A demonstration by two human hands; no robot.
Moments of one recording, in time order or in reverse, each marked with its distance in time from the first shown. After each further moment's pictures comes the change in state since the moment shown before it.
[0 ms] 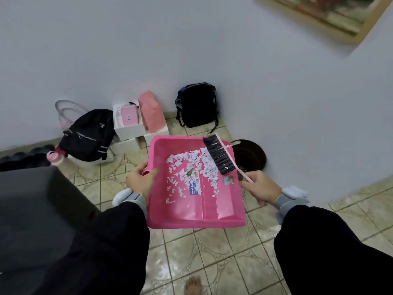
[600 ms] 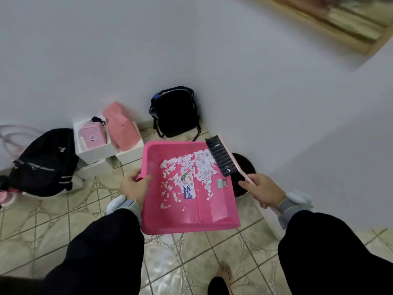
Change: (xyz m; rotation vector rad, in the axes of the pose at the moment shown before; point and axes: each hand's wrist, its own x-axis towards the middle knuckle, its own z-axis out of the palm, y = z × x) left_hand 0.136 0.049 0.184 0.127 -0.056 -0.002; right_hand 0.176 0.044 -0.109 0.067 0.085 0.095
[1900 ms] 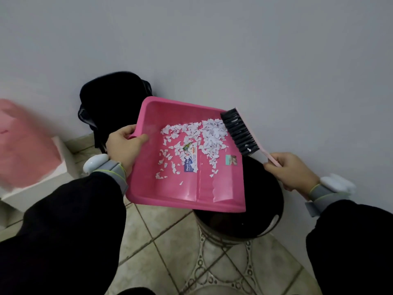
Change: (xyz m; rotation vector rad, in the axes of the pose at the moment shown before) left_hand 0.291 -0.149 0.306 -0.064 -0.246 0.507; right_hand 0.325 0.277 0.058 0.015 0.487 -0.159
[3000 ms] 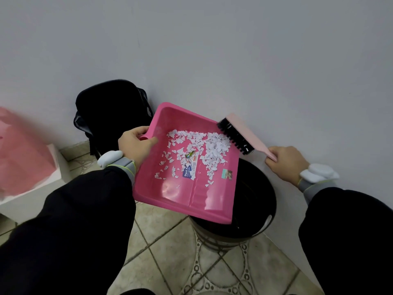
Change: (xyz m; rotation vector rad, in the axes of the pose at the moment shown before) left_hand -0.012 0.006 0.026 0.161 -0.041 0.148; right_hand 0.014 0.011 -0.018 -0.548 0.114 -0.069
